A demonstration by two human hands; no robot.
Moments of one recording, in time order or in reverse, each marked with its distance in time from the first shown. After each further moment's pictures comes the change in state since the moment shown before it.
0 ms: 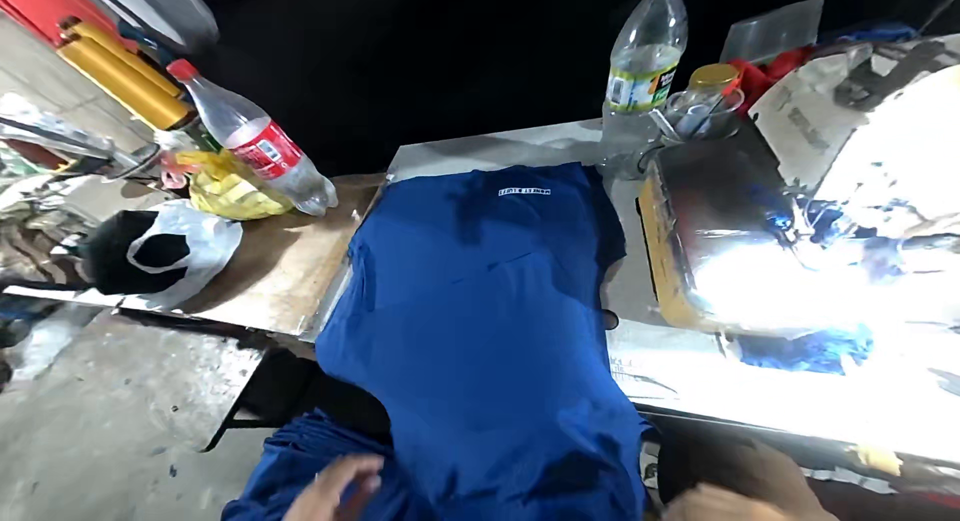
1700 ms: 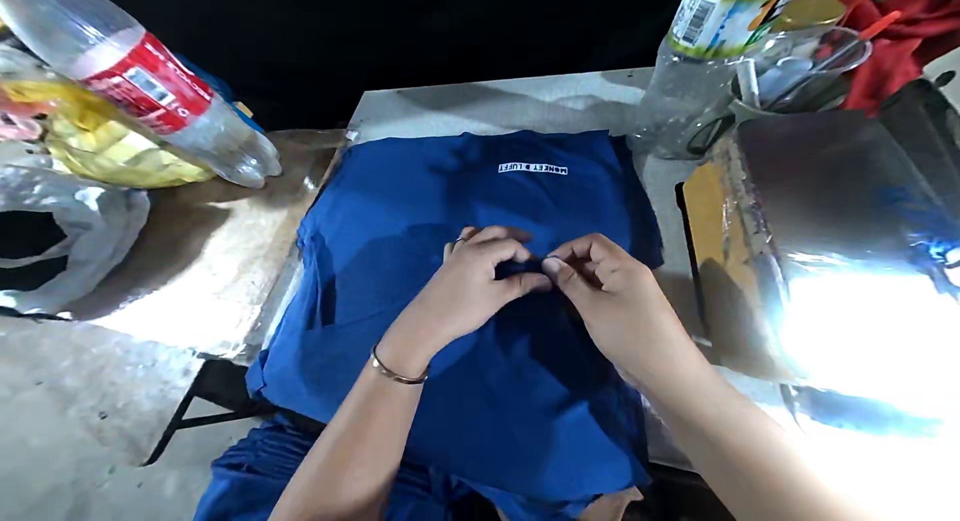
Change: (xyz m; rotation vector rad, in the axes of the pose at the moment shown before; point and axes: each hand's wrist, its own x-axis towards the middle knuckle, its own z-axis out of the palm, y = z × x) left_hand 0.232 0.182 -0.040 -0.230 0.082 0.717; right_hand 0.216 -0.049 -0.097 0.400 0.838 0.069
